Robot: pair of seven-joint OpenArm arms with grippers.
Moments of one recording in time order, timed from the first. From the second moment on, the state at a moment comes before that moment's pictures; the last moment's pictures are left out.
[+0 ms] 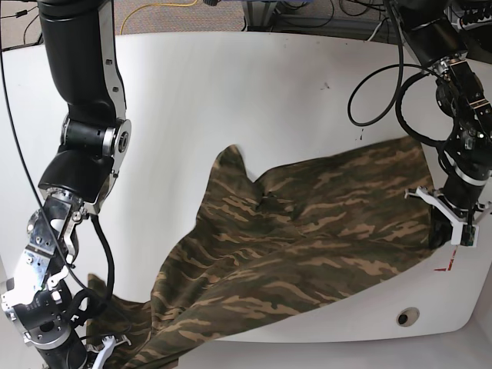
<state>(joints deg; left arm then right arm) -8.7 -15.5 -26.0 106.5 -16.6 -31.4 48.1 52.2 11.5 9.1 90.6 -7.4 40.6 -49.5</state>
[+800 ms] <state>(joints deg) -32.0 -17.5 -30.1 109.9 -17.1 -36.0 64.1 61.1 15.7 9.3 90.1 -6.7 41.0 -49.3</state>
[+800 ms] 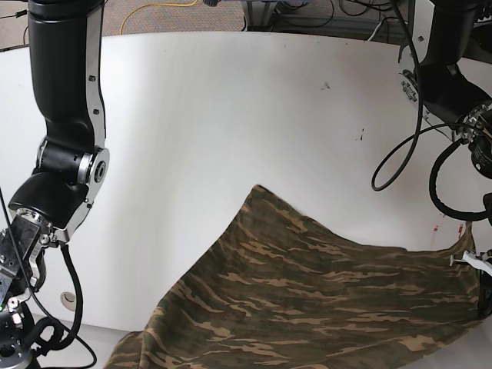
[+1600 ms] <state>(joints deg) -7.8 -16.0 -34.1 110.2 -17.9 -42.6 63.8 21.0 15.5 22.9 109.8 -5.3 41.5 -48.7</state>
